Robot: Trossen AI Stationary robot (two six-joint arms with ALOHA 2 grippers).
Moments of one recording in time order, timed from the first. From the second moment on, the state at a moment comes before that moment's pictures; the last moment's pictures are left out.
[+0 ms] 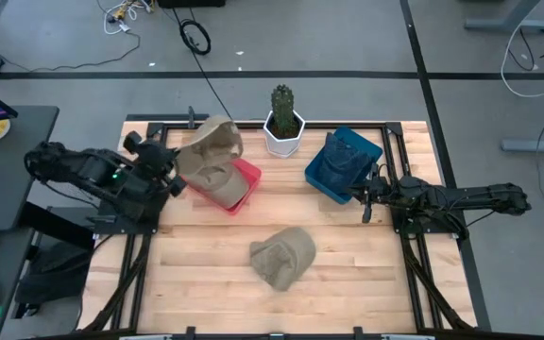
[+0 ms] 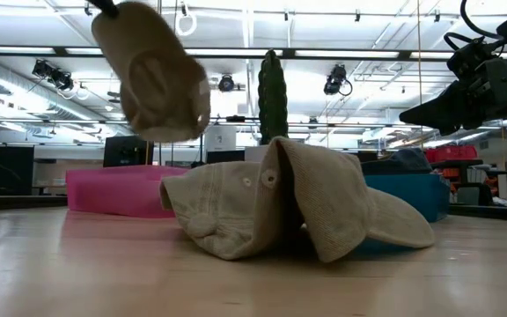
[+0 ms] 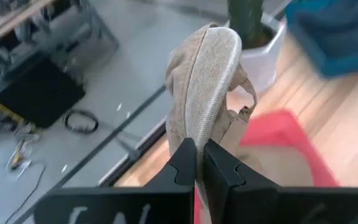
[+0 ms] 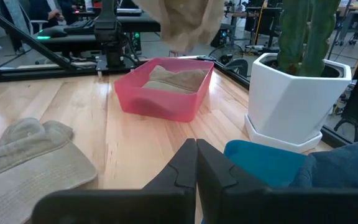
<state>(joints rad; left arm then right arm) -0.36 1.08 1.40 -1.57 -1.02 -0.87 -0.01 0.22 0.02 0.06 0.24 0.02</state>
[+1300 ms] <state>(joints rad) -0.33 1.42 1.40 -1.44 -0.66 -0.71 -0.01 0.22 0.02 0.06 0.24 0.02</state>
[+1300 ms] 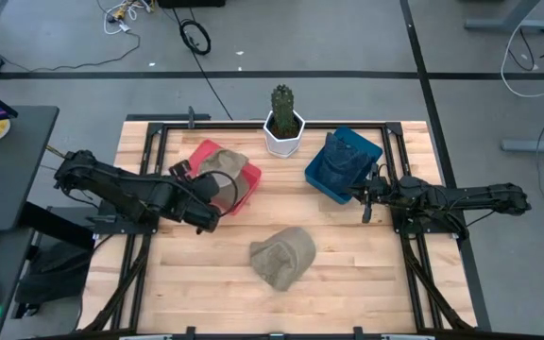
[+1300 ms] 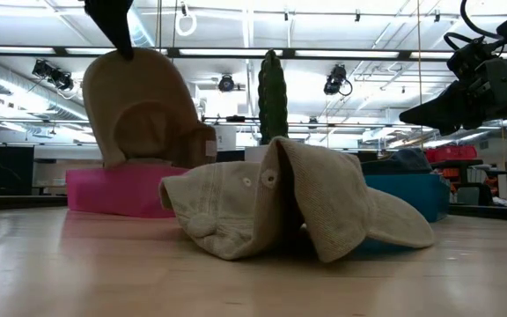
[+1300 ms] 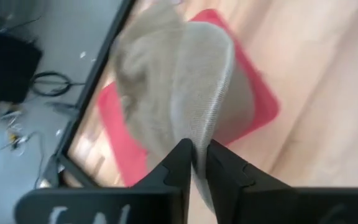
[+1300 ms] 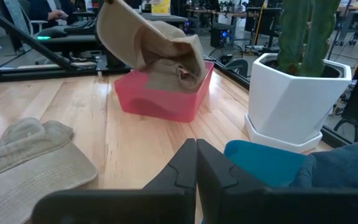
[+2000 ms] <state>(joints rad) -0.28 1.40 1.40 -1.28 -0.63 -0.51 -0.01 0.22 0.02 0.06 0.24 0.02</state>
